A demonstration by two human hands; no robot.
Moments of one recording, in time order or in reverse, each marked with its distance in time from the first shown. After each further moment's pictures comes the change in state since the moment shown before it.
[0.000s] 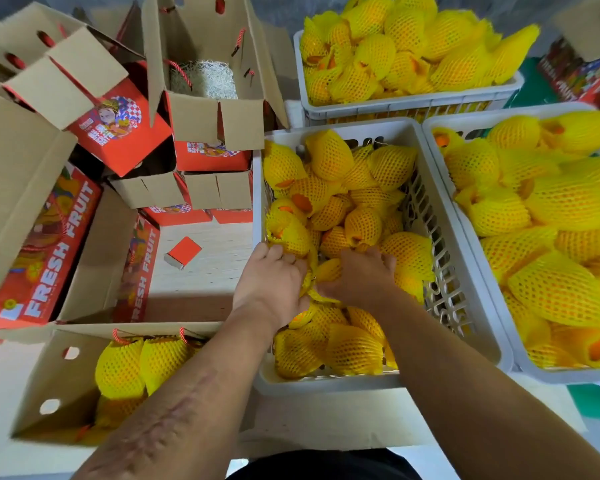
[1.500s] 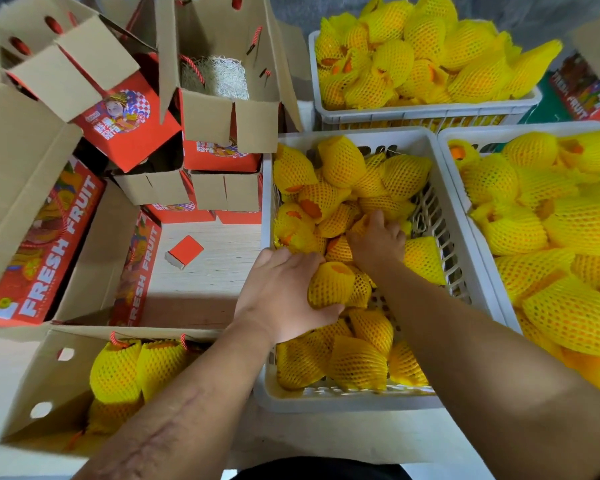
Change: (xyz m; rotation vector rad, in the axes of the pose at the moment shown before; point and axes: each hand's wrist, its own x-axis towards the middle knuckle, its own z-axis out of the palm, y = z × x) left_hand -0.007 -0.006 -0.003 -0.455 0.243 -0.066; right_hand 0.071 0.004 -0.016 0.319 0.219 0.294
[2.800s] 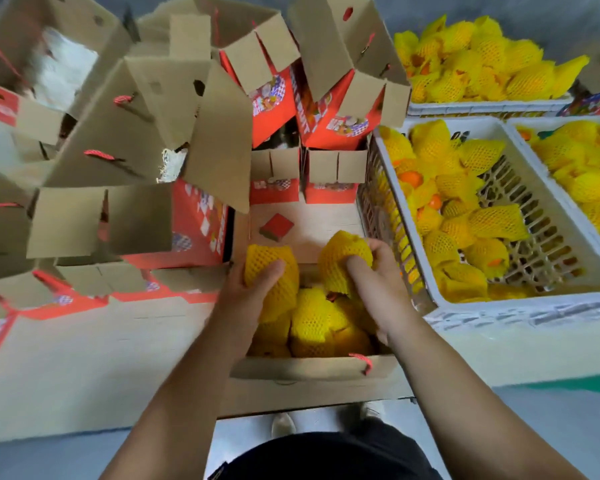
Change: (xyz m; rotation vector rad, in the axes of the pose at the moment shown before) left_hand -0.238 -0.210 -0.079 -1.437 0.136 -0.516; right_hand -0.311 -0.172 0.101 0.711 -0.020 -0.002
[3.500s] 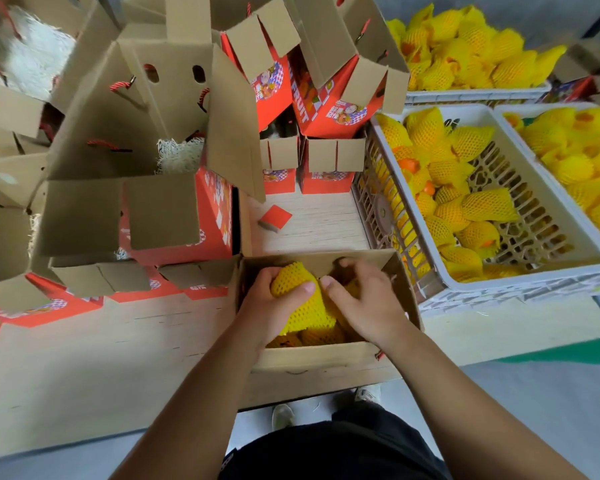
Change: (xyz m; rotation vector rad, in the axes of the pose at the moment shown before) left_hand 0.014 -0.039 -0.015 0.284 -0.097 -0.201; right_hand -0.026 0.028 0.024 -0.574 -0.118 -0.178
